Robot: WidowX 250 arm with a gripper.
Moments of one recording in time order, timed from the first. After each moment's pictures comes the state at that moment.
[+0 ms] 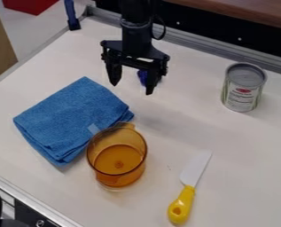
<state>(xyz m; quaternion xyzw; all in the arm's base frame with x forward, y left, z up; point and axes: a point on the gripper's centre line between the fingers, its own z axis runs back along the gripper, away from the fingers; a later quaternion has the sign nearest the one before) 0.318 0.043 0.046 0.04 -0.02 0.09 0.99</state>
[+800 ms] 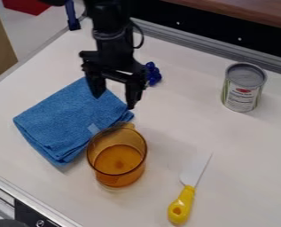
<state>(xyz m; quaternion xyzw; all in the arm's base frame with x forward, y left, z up) 0.267 0.047 0.058 0.01 -0.04 0.03 1.00</state>
